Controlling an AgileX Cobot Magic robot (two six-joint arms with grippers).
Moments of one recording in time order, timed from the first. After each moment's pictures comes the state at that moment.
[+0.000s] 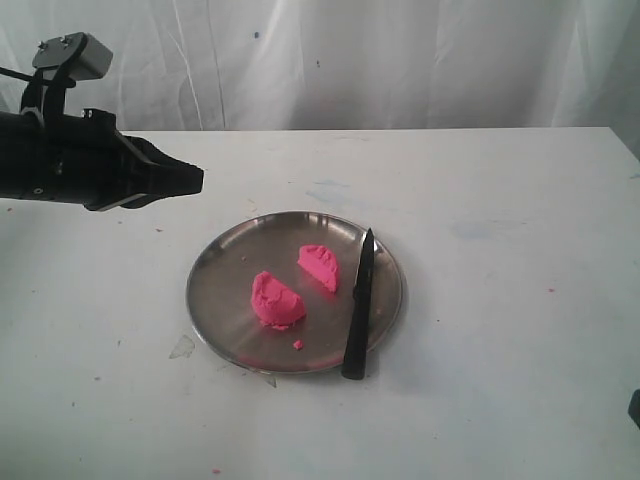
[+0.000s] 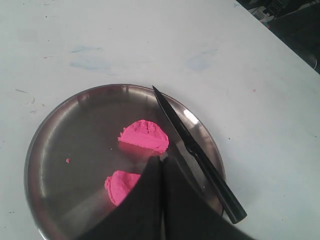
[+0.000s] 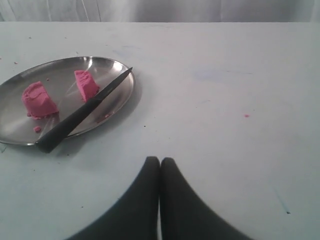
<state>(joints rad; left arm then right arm) -0.14 1.39 -0.88 -1.34 0.60 1.28 0.30 0.01 -0.01 0.04 0.39 0.09</state>
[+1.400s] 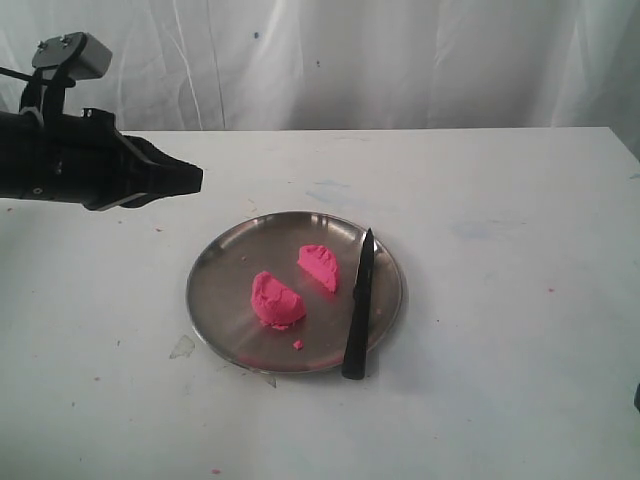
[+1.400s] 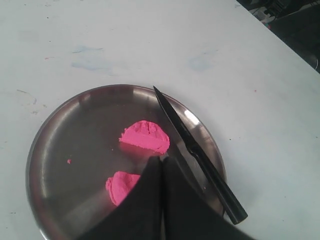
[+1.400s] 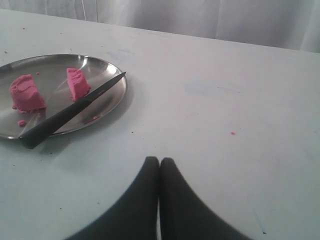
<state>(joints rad) -0.14 1.39 -0.88 -1.34 0.59 1.28 0.30 0.01 -0.01 -0.02 0.36 0.01</state>
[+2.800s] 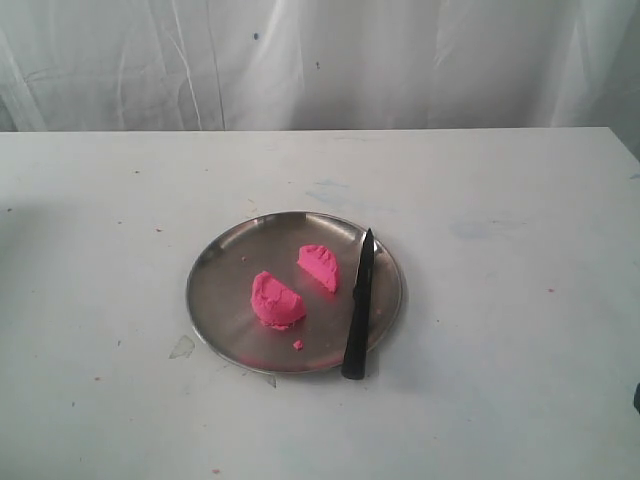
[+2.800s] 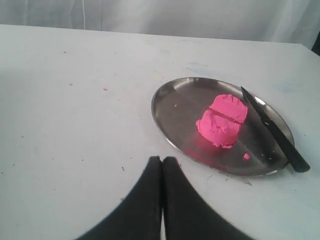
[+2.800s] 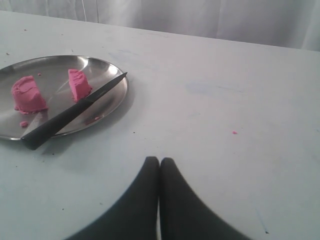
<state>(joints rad) -0.22 0.16 -0.08 -0.26 0.26 0.04 0.30 0.01 -0.01 0.00 0.36 0.01</state>
